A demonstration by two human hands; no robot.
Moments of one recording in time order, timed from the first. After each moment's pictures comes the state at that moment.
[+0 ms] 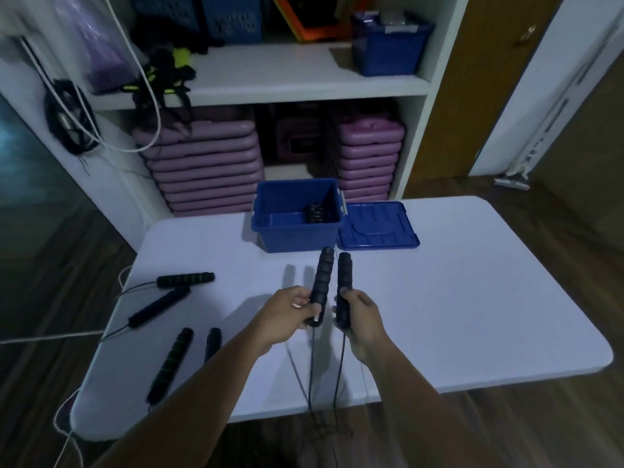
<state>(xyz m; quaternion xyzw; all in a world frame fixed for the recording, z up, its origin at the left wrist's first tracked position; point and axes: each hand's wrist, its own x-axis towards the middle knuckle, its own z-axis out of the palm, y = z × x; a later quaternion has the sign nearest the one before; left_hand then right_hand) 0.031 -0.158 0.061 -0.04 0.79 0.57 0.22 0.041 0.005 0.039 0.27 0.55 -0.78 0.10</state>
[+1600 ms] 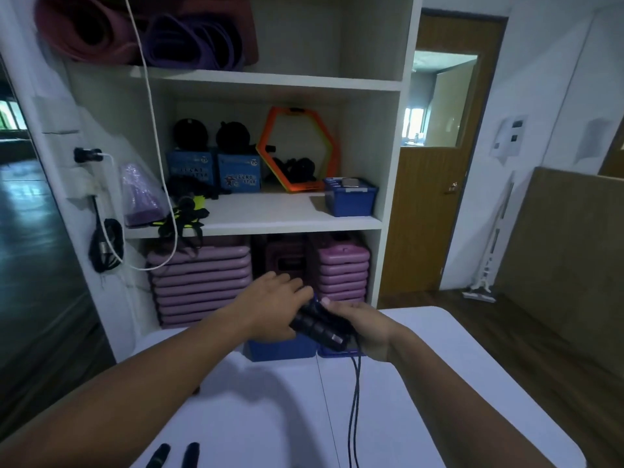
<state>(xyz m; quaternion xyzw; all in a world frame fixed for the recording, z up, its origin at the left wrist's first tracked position) 0.011 -0.153 0.277 0.37 0.90 -0.14 -0.19 0.037 0.055 0.250 -0.06 0.67 -0.71 0.23</state>
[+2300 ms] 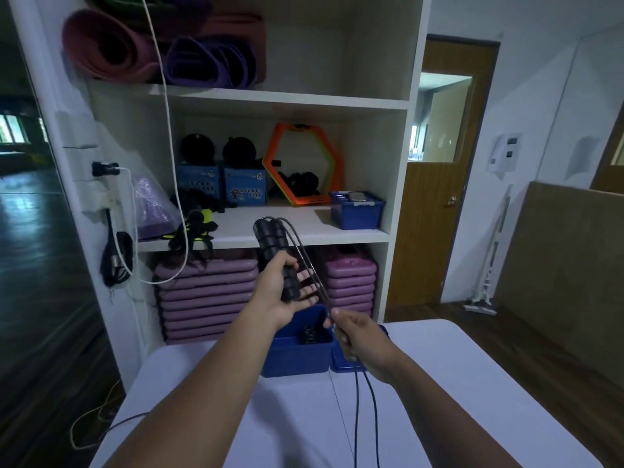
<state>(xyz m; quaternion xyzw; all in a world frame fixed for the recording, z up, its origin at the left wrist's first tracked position) -0.008 -0.164 0.303 -0.05 0.49 0.86 0.11 0.038 0.009 0.232 -0.11 0.72 -0.68 0.06</state>
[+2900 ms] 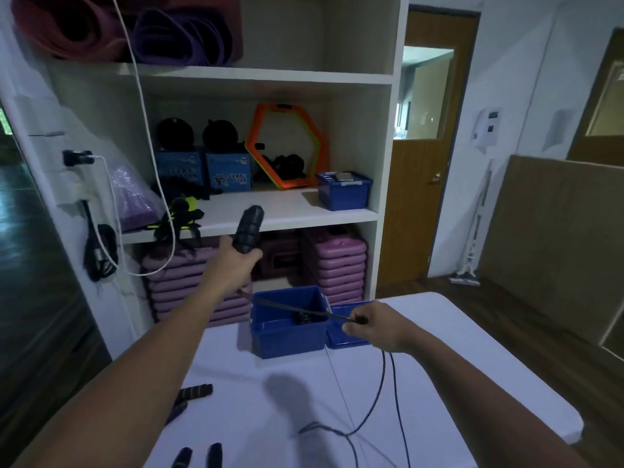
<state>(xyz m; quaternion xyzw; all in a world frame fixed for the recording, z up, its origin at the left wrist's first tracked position) -0.041 -0.239 0.290 0.00 0.88 0.45 -0.13 0.043 0.044 0.224 -0.09 0.94 -0.33 0.04</state>
